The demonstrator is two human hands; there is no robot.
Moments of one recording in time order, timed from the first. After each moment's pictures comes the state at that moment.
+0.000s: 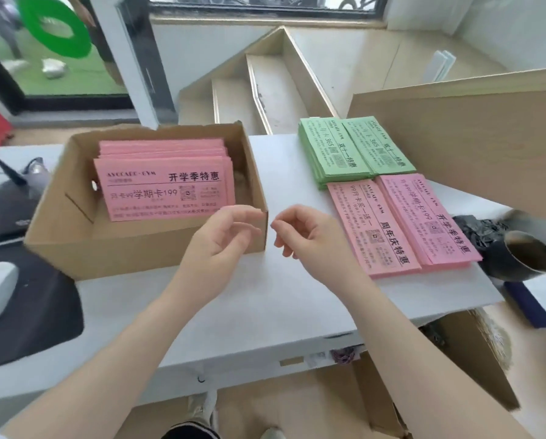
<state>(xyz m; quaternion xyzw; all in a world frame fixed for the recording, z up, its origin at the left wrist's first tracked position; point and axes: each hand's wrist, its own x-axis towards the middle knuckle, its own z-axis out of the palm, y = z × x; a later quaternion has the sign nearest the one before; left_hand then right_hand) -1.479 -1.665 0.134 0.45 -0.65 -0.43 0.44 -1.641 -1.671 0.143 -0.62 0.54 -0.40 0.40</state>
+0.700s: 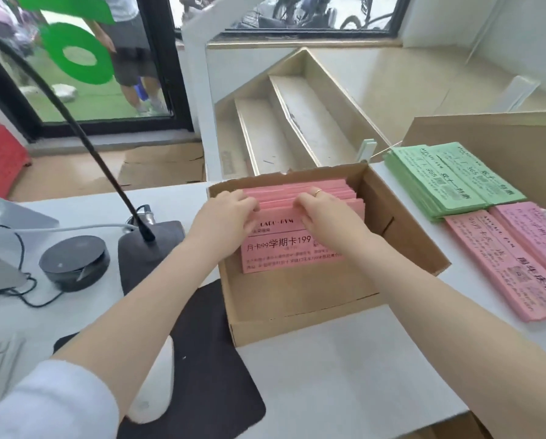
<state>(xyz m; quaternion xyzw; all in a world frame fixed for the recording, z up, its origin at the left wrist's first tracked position) -1.251 -1.840 0.141 0.52 -0.84 -0.05 0.11 -1.443 -1.828 0.137 -0.78 0.62 -0.10 0.07</state>
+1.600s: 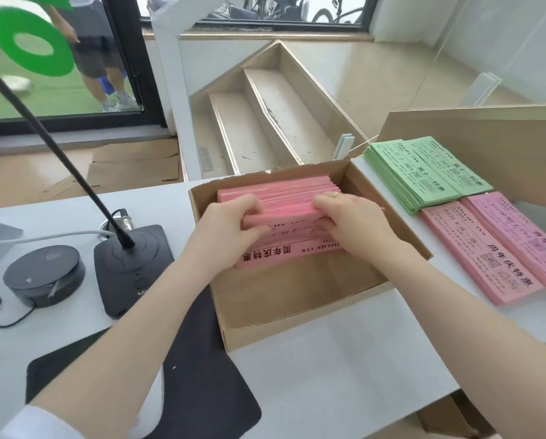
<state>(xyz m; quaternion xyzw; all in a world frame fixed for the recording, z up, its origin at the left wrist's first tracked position) -1.263 -1.815 0.152 0.50 -0.77 -0.30 0.28 -1.474 -1.799 0.155 -0.77 0.62 -0.08 -0.05</state>
